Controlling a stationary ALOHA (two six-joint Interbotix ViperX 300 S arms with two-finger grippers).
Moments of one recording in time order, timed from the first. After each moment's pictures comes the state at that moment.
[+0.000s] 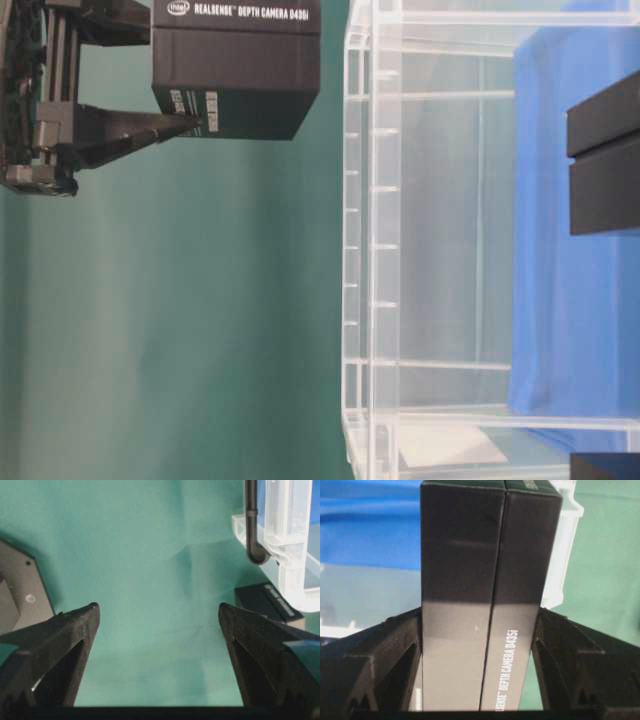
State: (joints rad) left arm 0.32 -0.45 0.39 0.04 1.46 -1.13; right arm -0.23 0.00 -0.22 -0.11 1.66 1.38
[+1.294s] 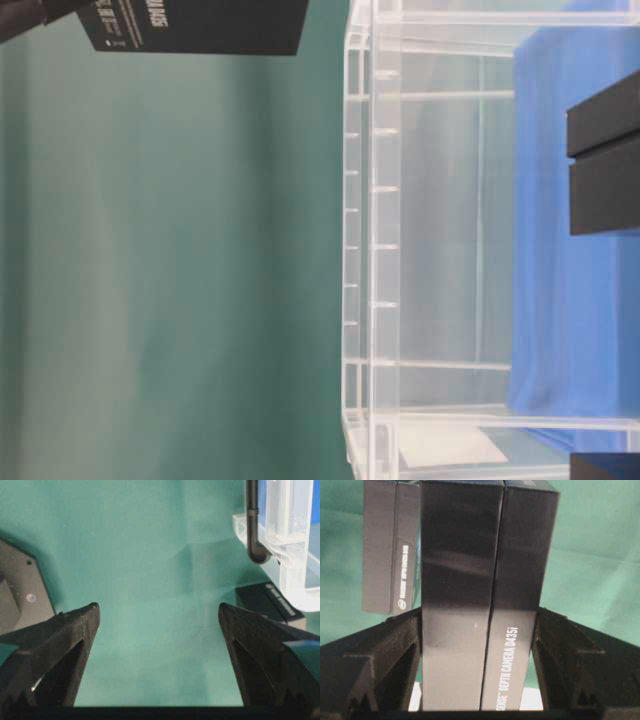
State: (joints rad) left arm 0.32 -0.45 0.39 0.04 1.46 -1.13; right arm 0.29 0.01 -0.22 -0.16 1.74 1.81
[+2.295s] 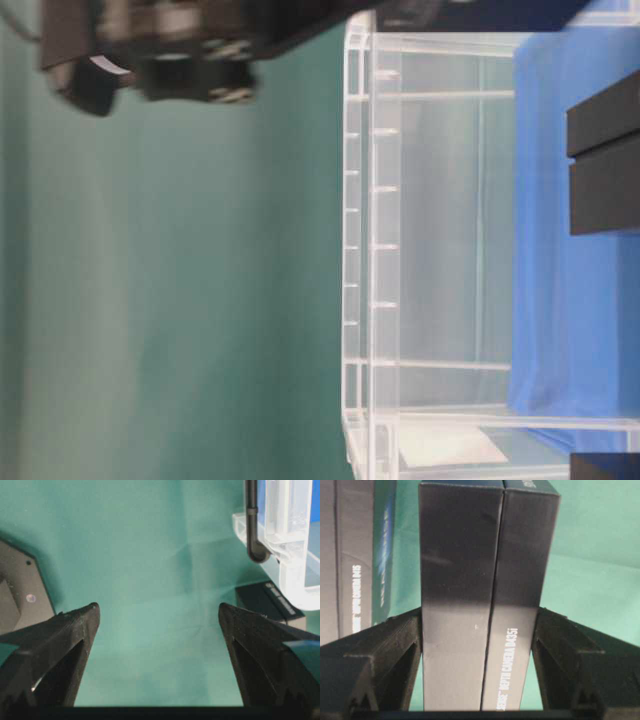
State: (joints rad) left arm 0.32 -0.45 0.39 0.04 1.46 -1.13; right arm 0.30 0.02 0.20 -0.10 1.33 1.87
